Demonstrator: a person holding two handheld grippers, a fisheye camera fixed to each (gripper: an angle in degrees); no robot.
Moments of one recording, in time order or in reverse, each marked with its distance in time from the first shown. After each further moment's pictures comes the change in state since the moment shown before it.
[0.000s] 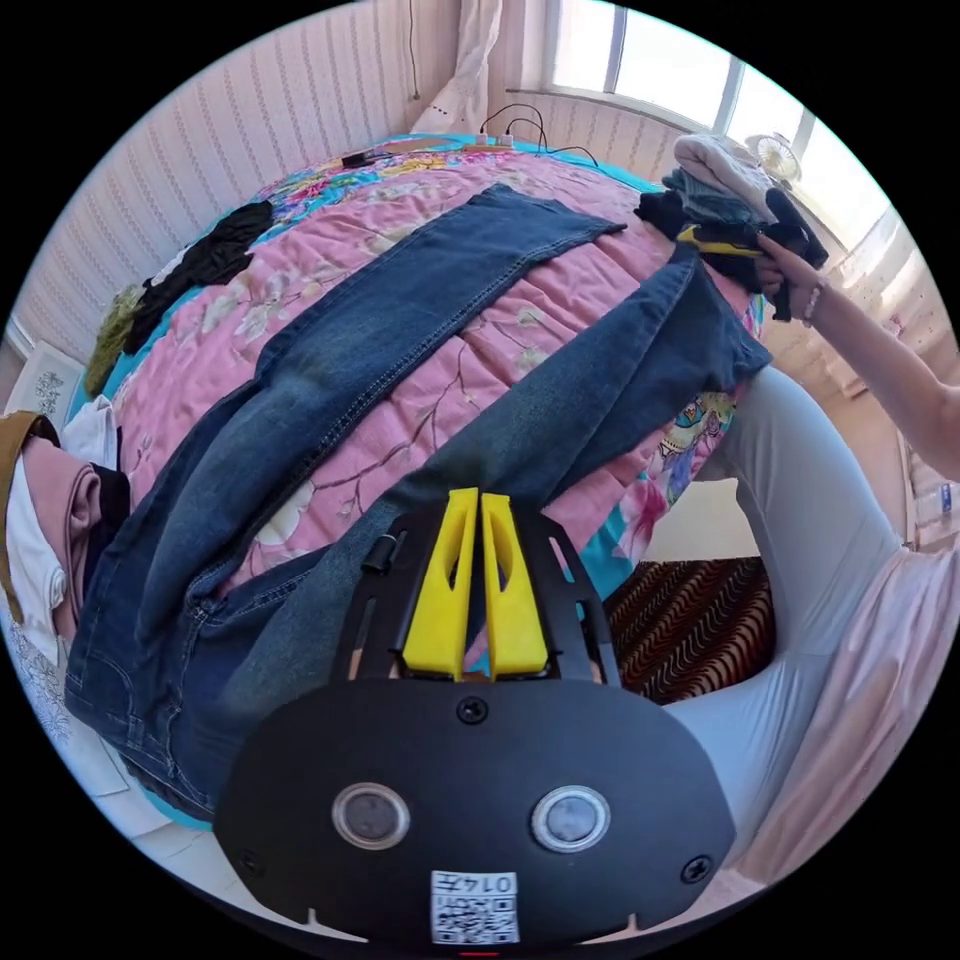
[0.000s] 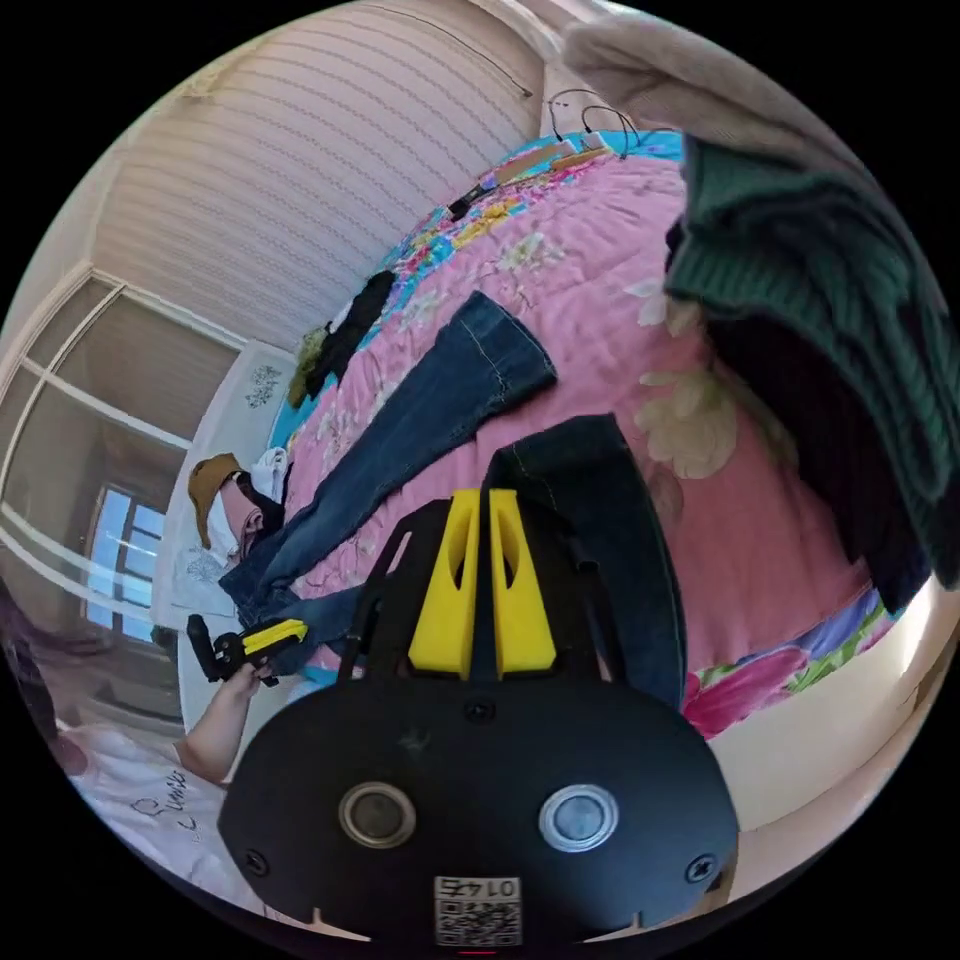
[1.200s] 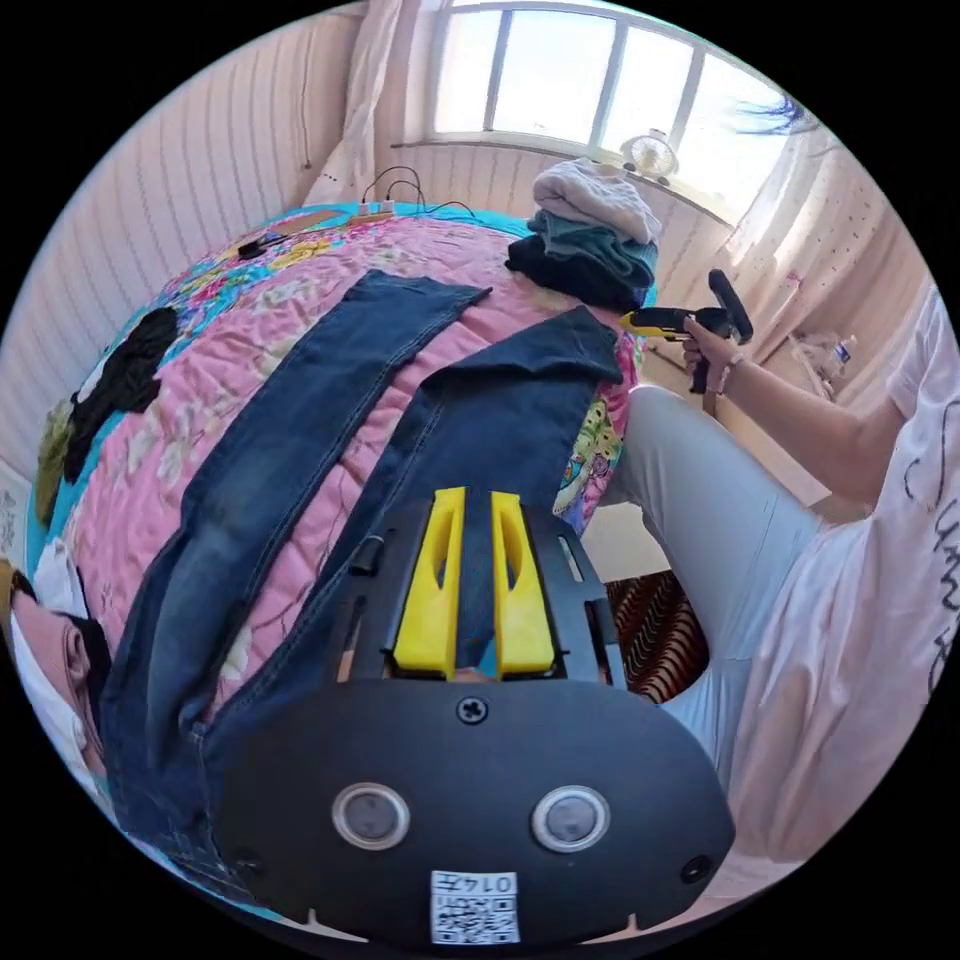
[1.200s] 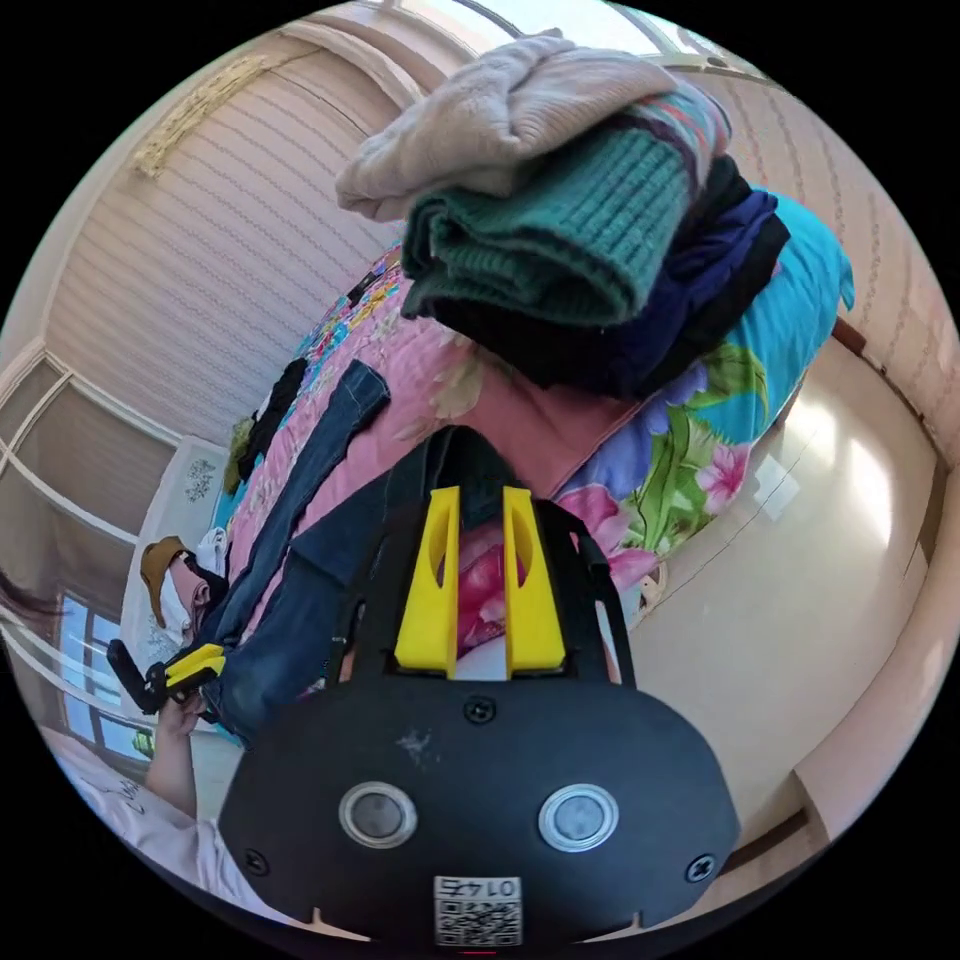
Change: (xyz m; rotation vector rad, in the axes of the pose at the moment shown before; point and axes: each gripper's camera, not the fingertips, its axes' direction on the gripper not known) left arm 0.162 -0.032 0.028 0.122 0.193 0.250; right arm 0.190 0.136 -0.117 0.206 0.207 0.300
